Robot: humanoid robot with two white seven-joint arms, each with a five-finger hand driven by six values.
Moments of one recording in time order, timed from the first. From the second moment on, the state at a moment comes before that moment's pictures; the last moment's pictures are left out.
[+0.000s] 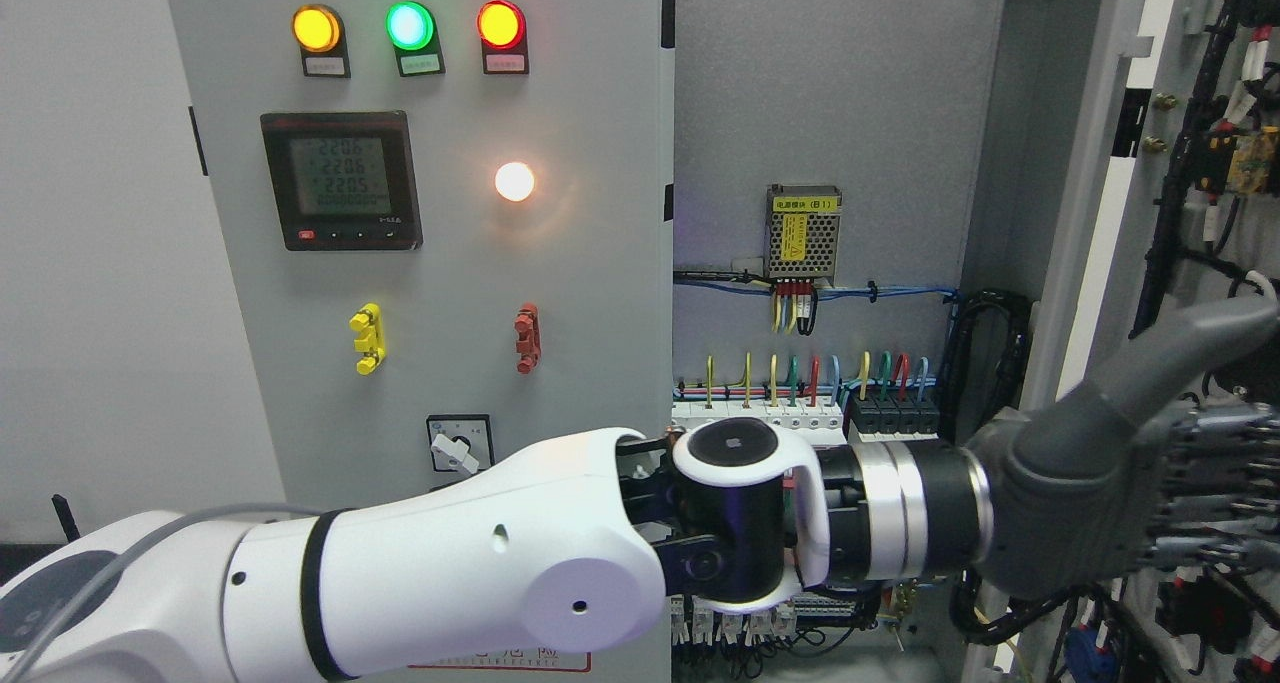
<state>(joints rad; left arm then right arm) -1.64 0.25 -1.37 -1.59 1.72 0.05 -0.23 0.10 0.12 0.21 -0.04 -0.21 -0.08 0.03</state>
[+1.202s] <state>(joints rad) -0.47 0.95 -0.80 -1.75 1.34 0.17 -0.49 0.10 0.12 0.21 -0.04 -0.21 -0.08 0.03</state>
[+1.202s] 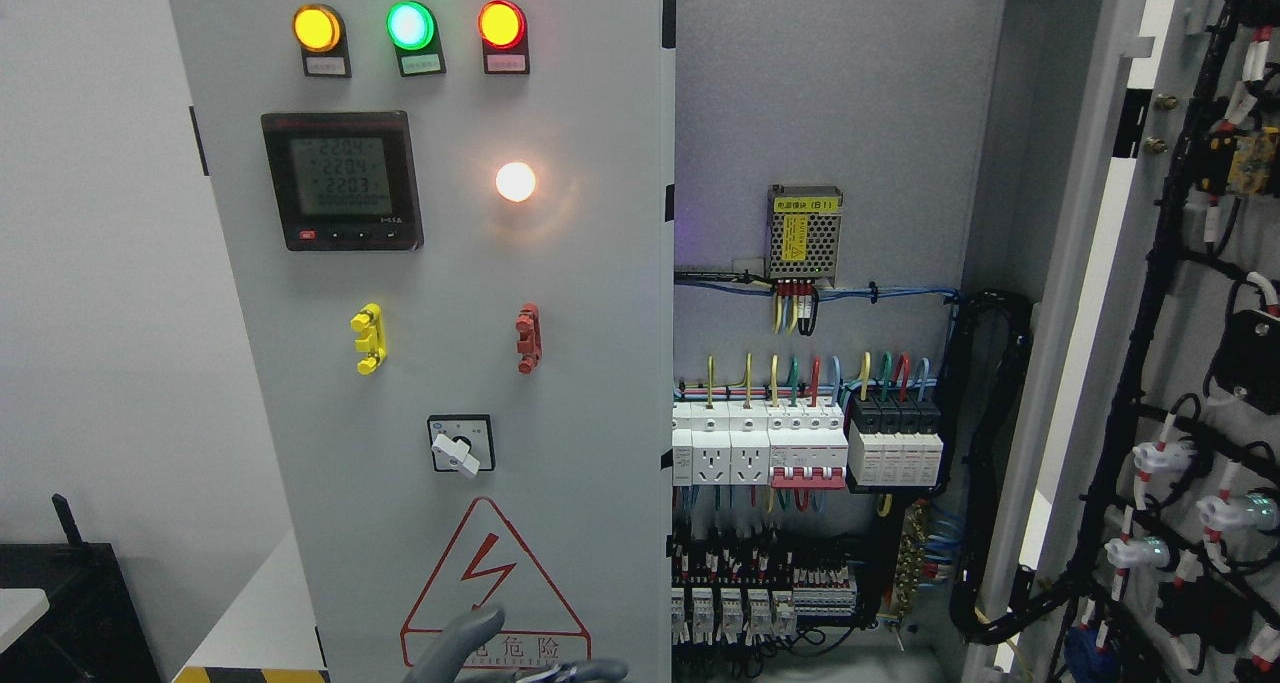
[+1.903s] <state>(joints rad) 0.44 0.86 -0.21 -1.59 0.85 0.16 -0.53 0.10 0.12 0.21 -0.04 -0.21 -0.08 0.03</state>
